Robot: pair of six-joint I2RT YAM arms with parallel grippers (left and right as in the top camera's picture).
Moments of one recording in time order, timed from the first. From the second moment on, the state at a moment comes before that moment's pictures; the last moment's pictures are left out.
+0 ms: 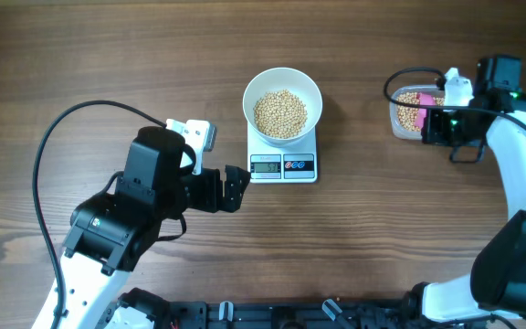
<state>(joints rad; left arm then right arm) -0.42 0.99 1.02 -0.88 0.23 -0.33 -0.23 1.66 1.24 -0.88 -0.26 -0.15</state>
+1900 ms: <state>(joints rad) -0.42 0.99 1.02 -0.88 0.23 -0.33 -0.78 1.83 1.24 -1.16 -1.15 -0.34</state>
